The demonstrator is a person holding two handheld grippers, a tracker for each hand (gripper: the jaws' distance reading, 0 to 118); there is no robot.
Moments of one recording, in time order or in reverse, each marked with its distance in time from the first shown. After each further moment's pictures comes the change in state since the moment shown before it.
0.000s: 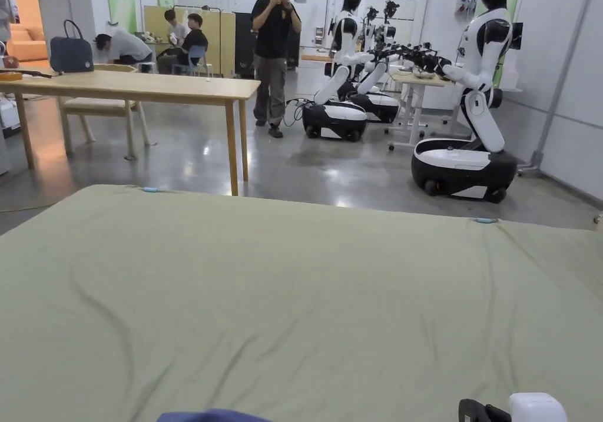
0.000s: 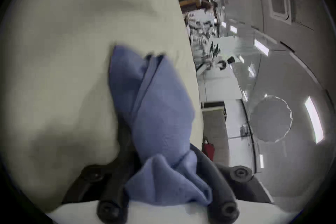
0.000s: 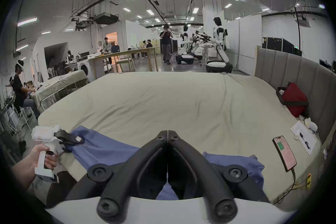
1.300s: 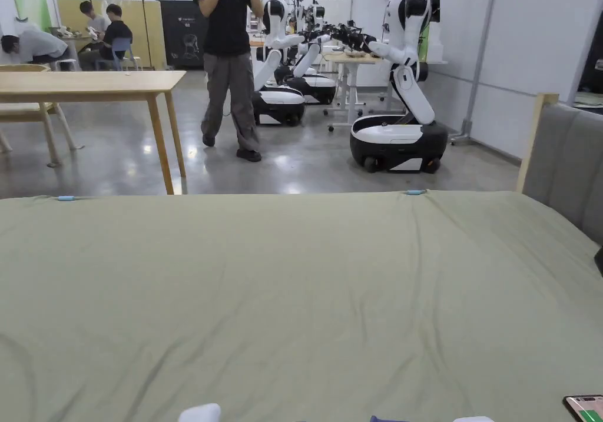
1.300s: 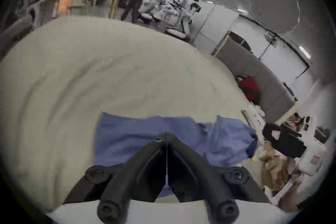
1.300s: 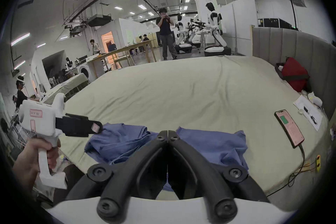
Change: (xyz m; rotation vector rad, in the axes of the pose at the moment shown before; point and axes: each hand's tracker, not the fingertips) left arm 0.162 -0.151 -0.100 -0.325 0.110 -0.685; right arm 0.044 -0.044 0.014 -0.086 0.039 -0.148
